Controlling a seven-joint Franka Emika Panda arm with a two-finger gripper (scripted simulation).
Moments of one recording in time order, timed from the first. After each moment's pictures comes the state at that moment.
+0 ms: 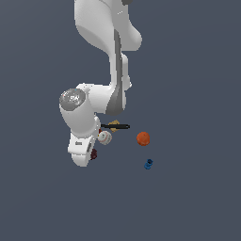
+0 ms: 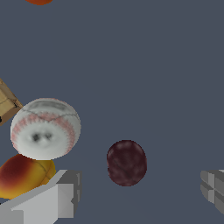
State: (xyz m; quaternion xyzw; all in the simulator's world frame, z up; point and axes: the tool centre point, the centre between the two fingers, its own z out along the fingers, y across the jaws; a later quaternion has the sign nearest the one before) arm 0.057 -0.126 0.106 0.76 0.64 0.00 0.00
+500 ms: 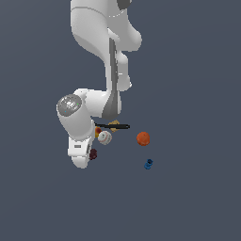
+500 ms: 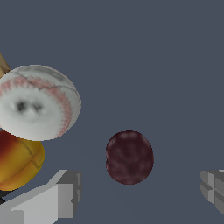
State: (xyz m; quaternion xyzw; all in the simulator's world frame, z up) arm 0.054 -0.142 0.083 0.73 0.69 0.00 0.00
